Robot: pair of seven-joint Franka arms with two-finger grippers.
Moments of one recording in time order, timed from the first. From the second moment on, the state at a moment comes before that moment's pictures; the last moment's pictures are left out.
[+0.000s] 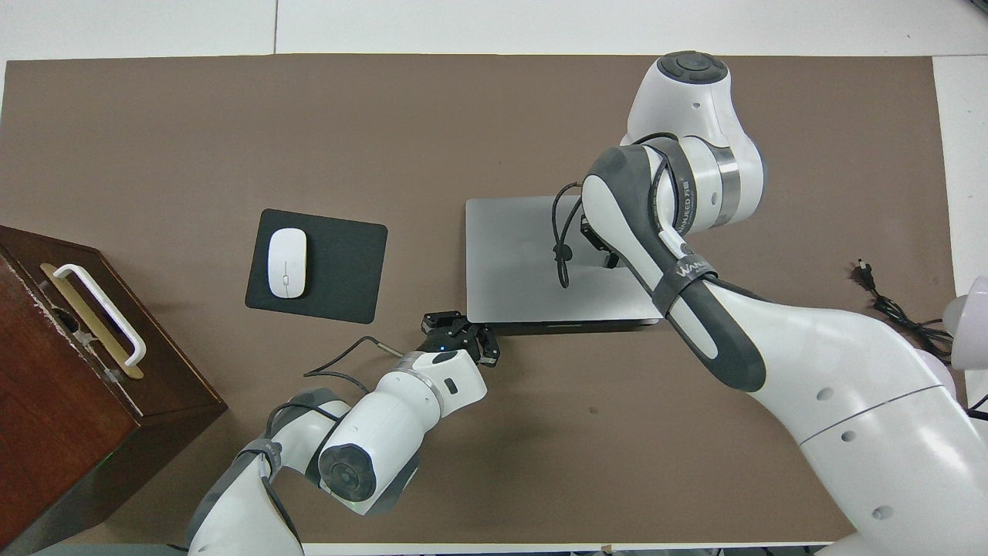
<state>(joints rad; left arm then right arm) -0.73 0.27 -0.03 -2.50 -0.09 3.49 -0.15 0.29 0.63 -0.02 -1.35 0.17 1.62 0.42</state>
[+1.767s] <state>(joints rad) -0.72 0.24 -0.02 -2.50 -0.09 3.42 -0.26 -0.03 0.15 -0.02 -1.34 -0.01 1.55 0.02</state>
